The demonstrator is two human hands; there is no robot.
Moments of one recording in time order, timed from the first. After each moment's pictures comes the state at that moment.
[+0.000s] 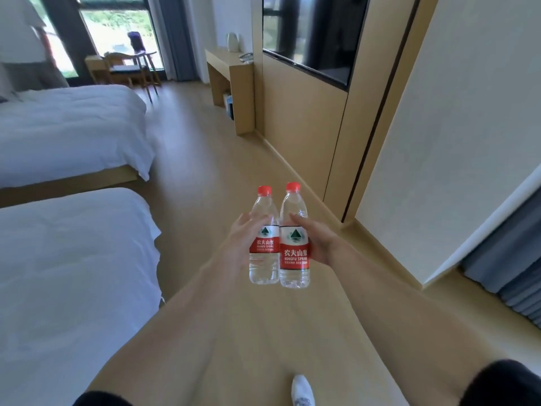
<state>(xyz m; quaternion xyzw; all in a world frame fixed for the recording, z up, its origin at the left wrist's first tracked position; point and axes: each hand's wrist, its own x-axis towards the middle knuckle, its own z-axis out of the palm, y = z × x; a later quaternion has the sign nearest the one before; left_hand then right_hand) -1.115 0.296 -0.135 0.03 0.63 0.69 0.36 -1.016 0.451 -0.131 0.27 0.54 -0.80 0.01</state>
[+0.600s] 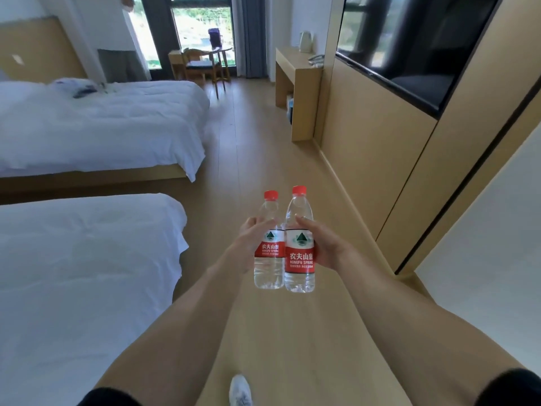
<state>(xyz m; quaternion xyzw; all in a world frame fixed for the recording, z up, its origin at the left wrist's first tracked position) -1.336 0.408 -0.132 -0.05 0.63 0.73 0.28 -1.278 0.578 -0.129 0.16 0.54 -0.81 0.16</state>
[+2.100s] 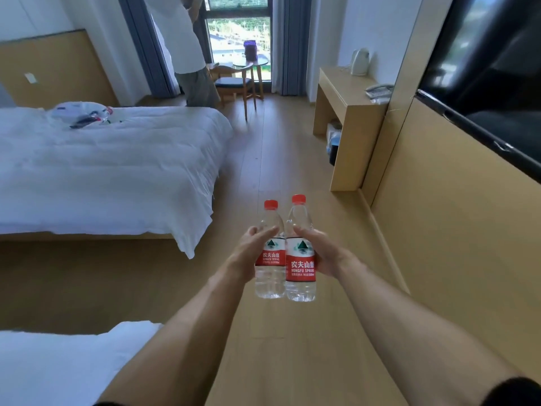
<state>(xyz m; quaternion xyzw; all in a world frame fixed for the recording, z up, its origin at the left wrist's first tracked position) -2.108 0.595 -0.127 -0.09 0.62 0.74 0.26 -2.090 0.774 -0.140 0.12 0.57 -0.79 0.21</state>
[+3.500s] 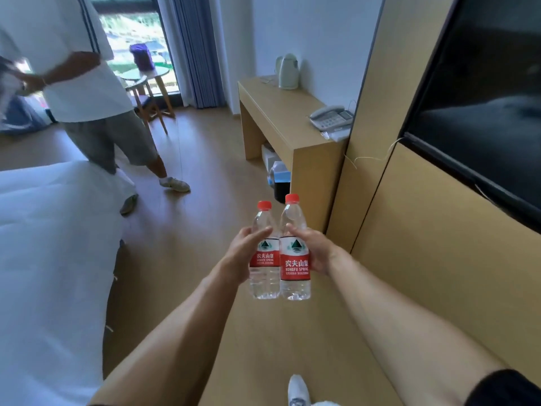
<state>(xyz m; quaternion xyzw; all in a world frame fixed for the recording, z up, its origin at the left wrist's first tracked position) -2.834 0.924 -0.169 0.02 0.62 0.70 0.36 -2.759 1.093 -0.171 0.21 0.56 -0.80 0.09</state>
